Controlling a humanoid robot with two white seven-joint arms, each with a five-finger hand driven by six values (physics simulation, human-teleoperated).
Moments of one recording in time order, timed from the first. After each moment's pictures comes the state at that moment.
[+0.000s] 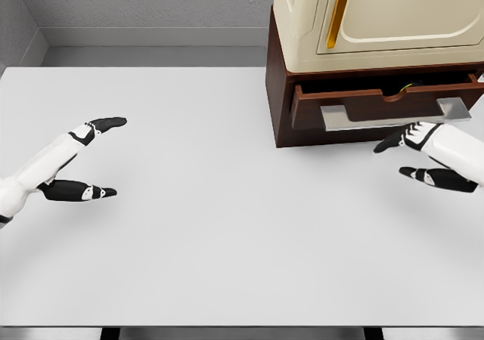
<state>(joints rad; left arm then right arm) 0.02 0.49 0.13 -1.64 -0.03 -0.61 -0.61 -0.01 -1.10 0.26 -1.73 0.11 -0.61 0.07</state>
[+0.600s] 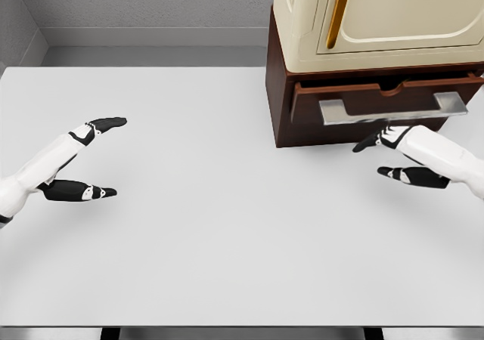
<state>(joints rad) 0.02 0.49 0.13 -1.64 -0.03 -0.61 -0.61 -0.14 -0.97 0.35 -1.64 0.11 -0.61 0.17</state>
